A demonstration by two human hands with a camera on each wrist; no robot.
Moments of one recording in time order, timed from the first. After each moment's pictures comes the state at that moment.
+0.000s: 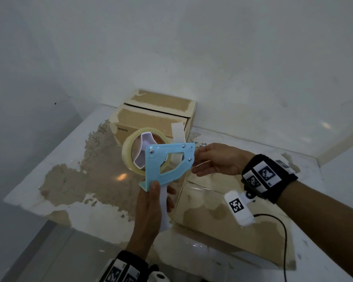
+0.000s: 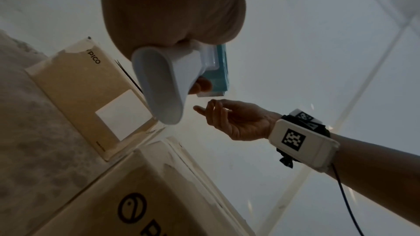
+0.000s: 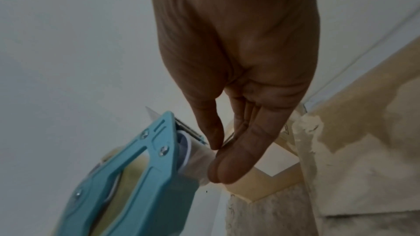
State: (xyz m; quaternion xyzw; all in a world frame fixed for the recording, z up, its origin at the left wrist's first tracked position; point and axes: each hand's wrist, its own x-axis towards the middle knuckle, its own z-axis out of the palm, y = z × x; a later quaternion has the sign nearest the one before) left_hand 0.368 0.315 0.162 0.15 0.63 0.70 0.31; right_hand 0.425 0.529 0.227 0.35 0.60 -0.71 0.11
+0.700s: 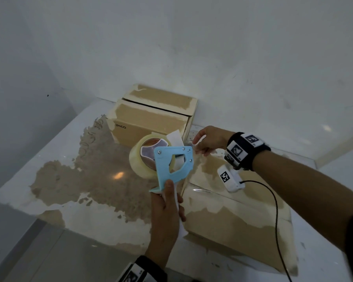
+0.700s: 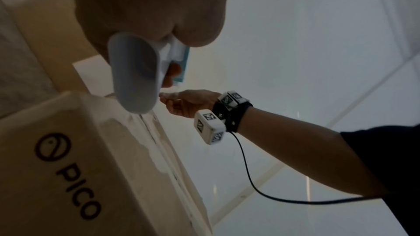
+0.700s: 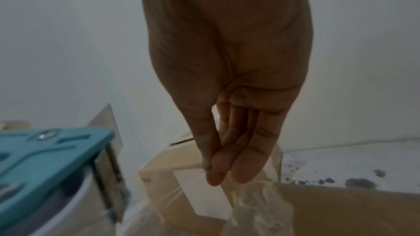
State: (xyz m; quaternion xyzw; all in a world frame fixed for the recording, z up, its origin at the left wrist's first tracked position) left_hand 0.387 0.338 0.147 0.09 0.61 0.73 0.29; right_hand 0.362 0.591 0.201 0.39 0.80 -0.44 0.14
